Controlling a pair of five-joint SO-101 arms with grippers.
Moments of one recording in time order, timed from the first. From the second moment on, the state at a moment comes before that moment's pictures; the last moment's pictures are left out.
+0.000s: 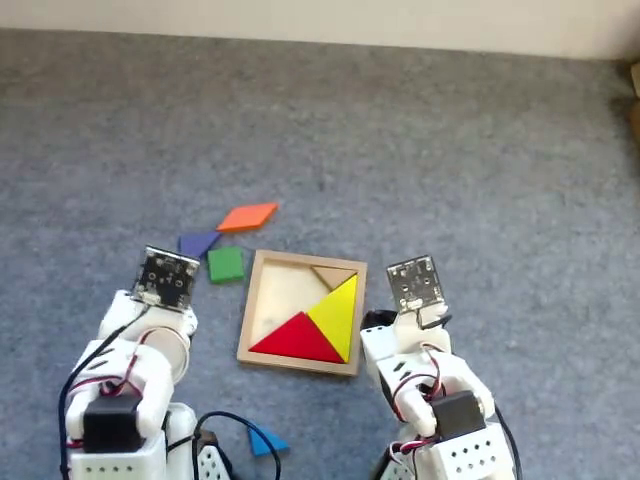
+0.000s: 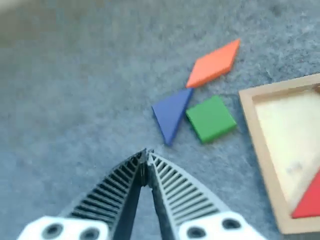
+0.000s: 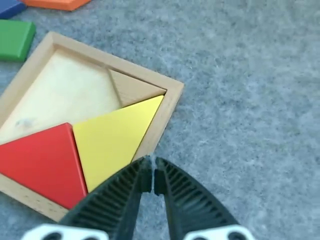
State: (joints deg) left arm -8.7 -101.5 77.4 70.7 -19.1; right arm -22.5 -95.8 92.2 55.5 2.7
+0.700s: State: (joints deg) left arm -8.8 -46.5 48.3 70.3 -10.9; right arm -20.7 -95.8 92.4 50.8 2.7
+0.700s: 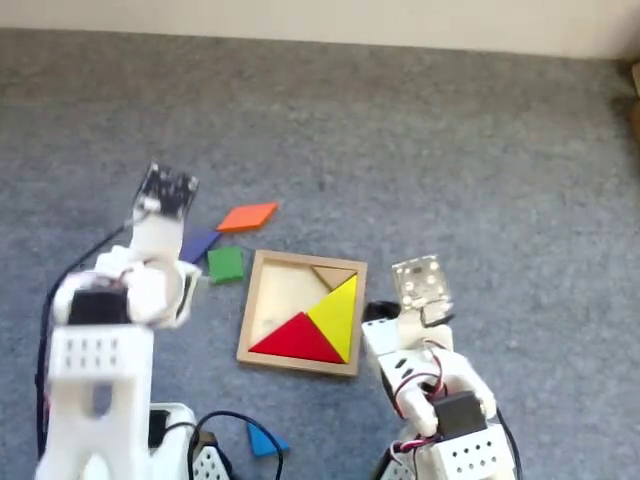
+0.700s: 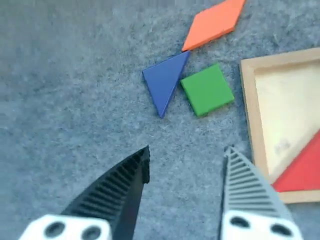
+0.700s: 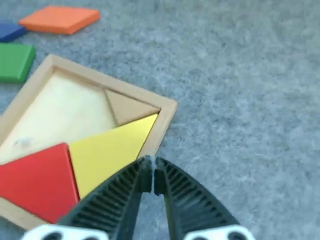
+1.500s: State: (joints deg) left arm -5.0 8.6 21.0 64.7 5.9; right arm -19.6 -95.8 92.4 50.0 2.7
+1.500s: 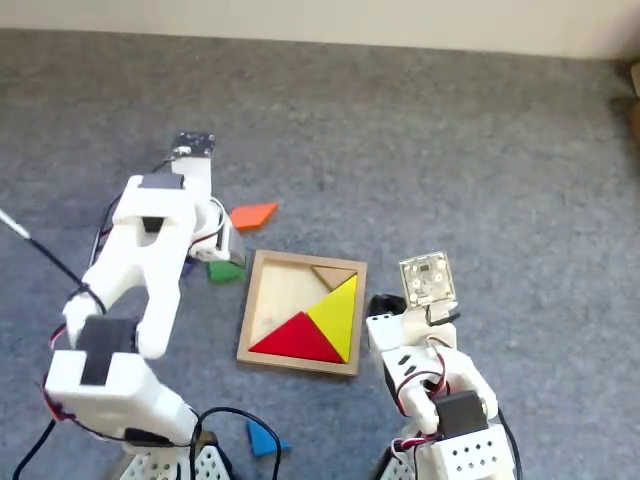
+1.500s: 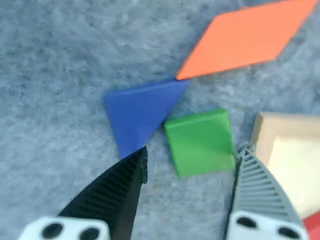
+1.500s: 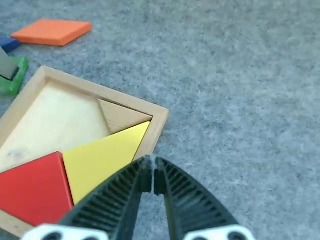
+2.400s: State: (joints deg) left arm -3.5 20.5 6.5 75.6 7.9; right arm -19.6 -95.8 92.4 50.0 2.7
